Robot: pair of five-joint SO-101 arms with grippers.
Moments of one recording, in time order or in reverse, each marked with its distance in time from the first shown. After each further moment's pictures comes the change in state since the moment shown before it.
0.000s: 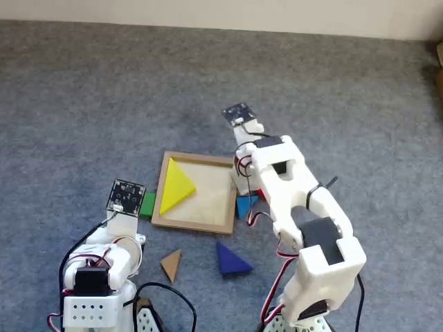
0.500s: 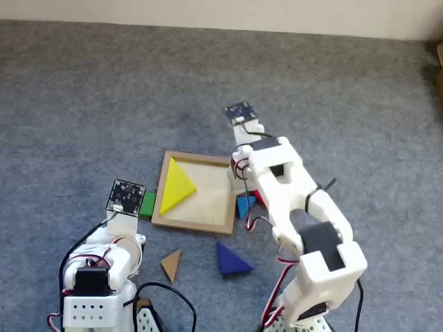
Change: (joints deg) left arm 0.0 0.0 0.0 0.0 0.0; right arm -1.4 -2.6 1.1 0.1 -7.3
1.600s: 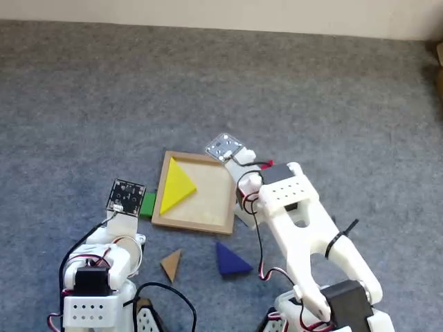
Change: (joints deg) left arm 0.0 0.0 0.0 0.0 0.0; right arm -3.3 -27.2 19.3 9.3 20.8
